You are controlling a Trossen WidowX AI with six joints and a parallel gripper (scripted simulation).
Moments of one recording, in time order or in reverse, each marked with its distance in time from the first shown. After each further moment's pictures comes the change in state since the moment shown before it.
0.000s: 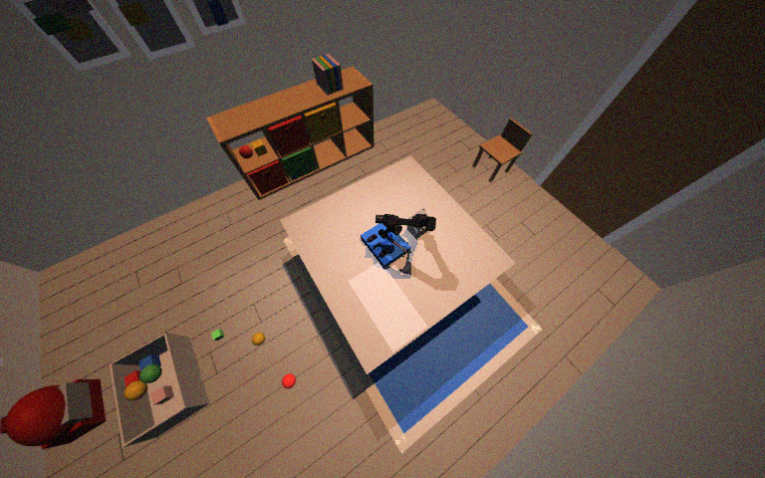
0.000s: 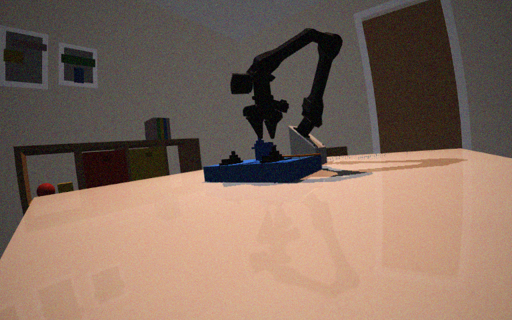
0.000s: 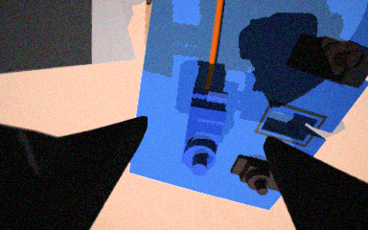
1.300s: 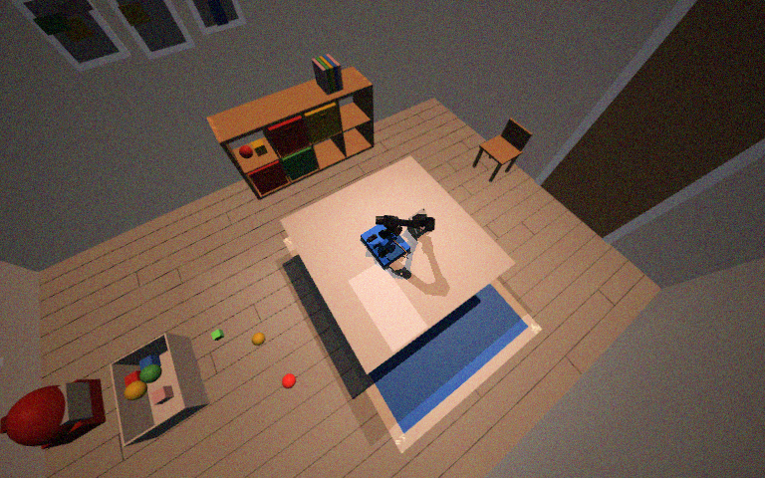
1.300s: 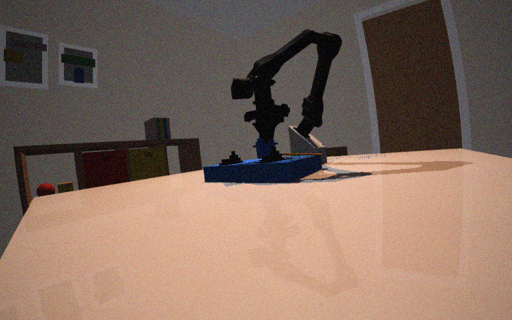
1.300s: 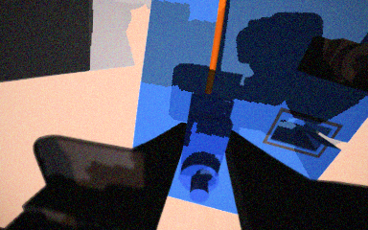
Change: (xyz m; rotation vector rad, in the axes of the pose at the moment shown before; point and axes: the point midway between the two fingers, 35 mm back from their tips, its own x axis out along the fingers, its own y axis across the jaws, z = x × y) arm 0.015 0.003 0.003 0.014 -0.021 0.008
